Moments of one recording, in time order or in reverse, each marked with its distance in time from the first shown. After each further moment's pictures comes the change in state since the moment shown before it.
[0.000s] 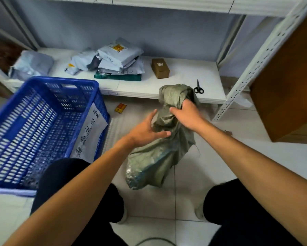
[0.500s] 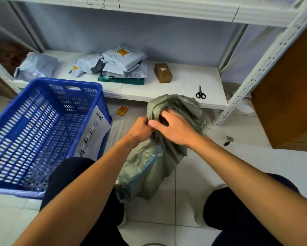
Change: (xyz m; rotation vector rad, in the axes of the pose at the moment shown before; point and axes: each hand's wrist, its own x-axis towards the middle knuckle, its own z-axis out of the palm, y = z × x) left_hand 0.009 -0.004 -0.014 -0.248 0.232 0.026; right_hand -0.032 -0.025 0.023 -0.144 -0.189 -0.295
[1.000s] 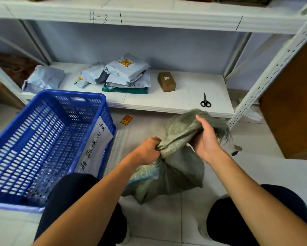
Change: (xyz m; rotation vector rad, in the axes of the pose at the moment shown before) left_hand 0.000 -0.002 0.010 0.460 -0.195 0.046; right_hand 0.008 0.060 -0.013 1.498 0.290 0.536
